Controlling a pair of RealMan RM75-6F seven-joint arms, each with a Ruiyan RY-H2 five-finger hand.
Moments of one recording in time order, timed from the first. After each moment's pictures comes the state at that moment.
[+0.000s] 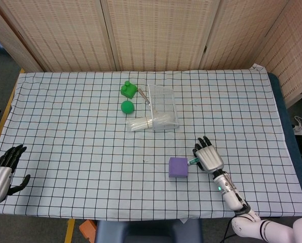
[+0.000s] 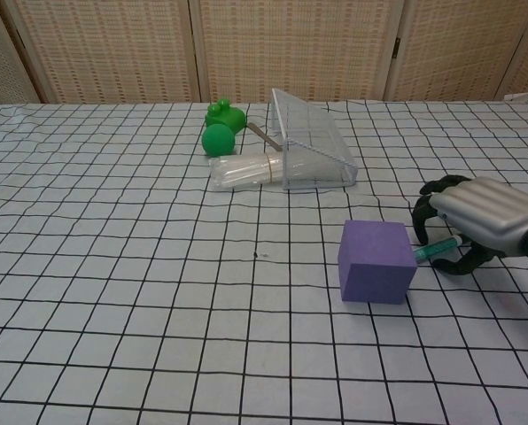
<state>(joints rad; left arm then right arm) -0.14 -1.09 -0.04 -1.54 1.52 1.43 -0.13 0.50 -1.68 0.10 -1.17 -1.37 1.02 -0.44</state>
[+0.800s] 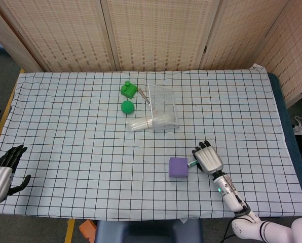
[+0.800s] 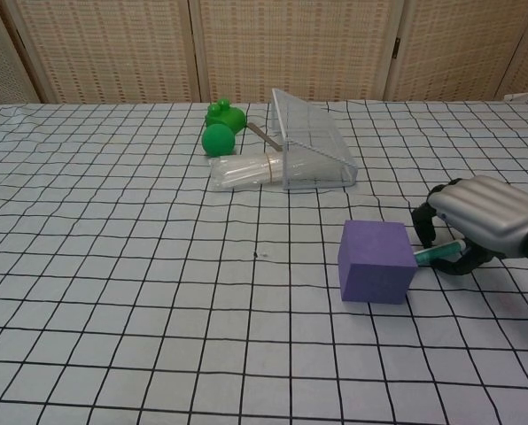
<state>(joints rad) -0.15 -1.09 -0.03 -1.53 1.52 1.43 -0.13 0.50 -1.68 0.07 -1.16 -1.40 1.07 -0.43</state>
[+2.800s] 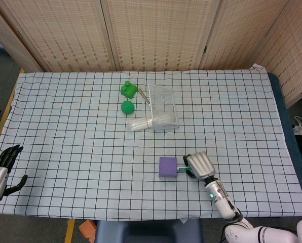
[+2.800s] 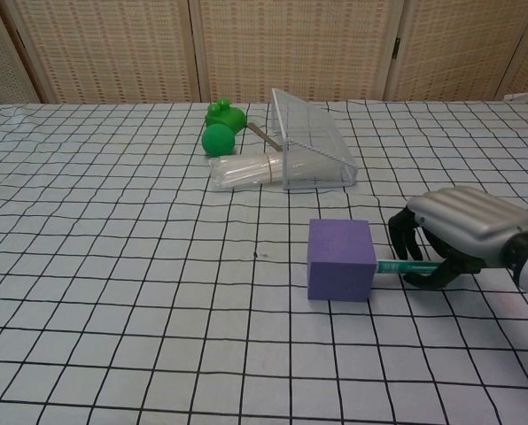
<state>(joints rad) -0.14 -1.07 -0.03 -1.54 1.52 1.44 -0.18 0.50 -1.66 0.10 -1.43 -1.26 1.04 -0.54</state>
